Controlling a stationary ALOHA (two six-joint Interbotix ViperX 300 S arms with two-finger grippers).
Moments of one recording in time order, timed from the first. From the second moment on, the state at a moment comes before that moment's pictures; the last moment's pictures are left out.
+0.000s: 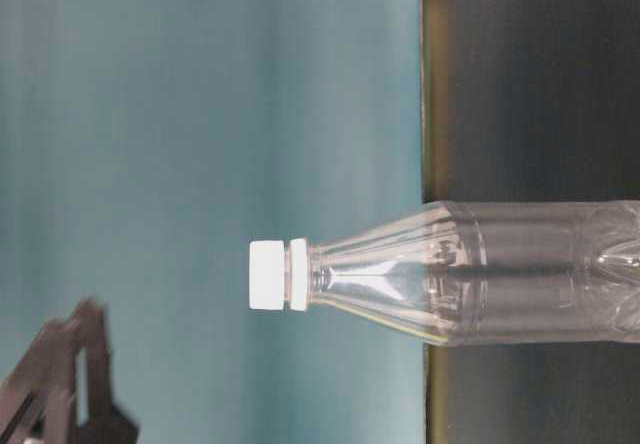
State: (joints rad) left arm -0.02 -0.41 0.85 0.04 -0.50 -0.02; right arm 0.01 -0.97 1.14 0.02 -0.19 0.01
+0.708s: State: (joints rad) left arm -0.04 -0.01 0.82 0.04 -0.70 -0.10; right arm 0.01 -0.99 1.14 0.10 -0.15 0.04
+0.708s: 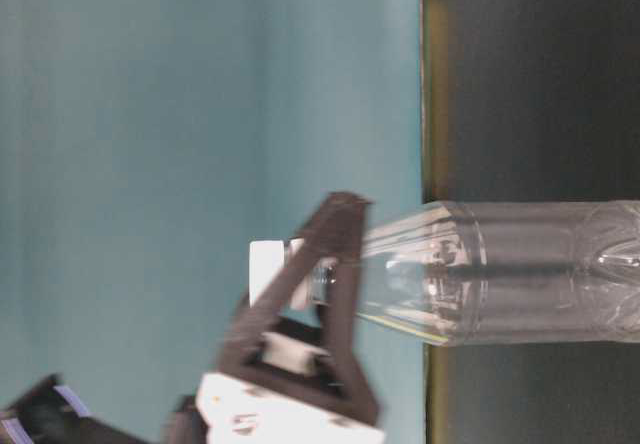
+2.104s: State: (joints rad) left arm -0.04 0.23 0.88 0.04 -0.75 -0.14; right arm 0.07 -0.69 0.74 0.10 0.60 0.31
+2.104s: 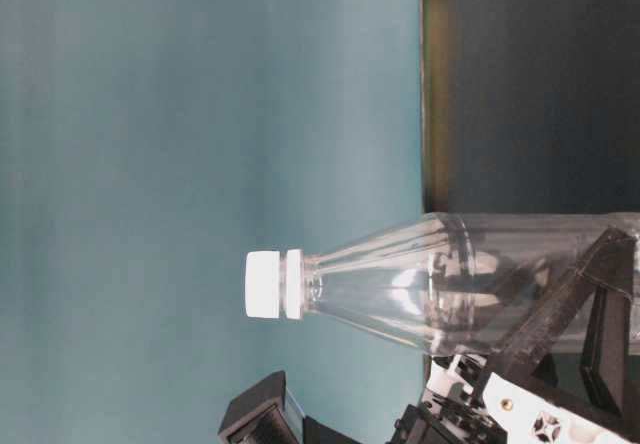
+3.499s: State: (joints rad) left arm -0.05 0.23 0.88 0.04 -0.76 -0.10; right arm 0.04 0.25 -0.30 0.14 1.27 0.83
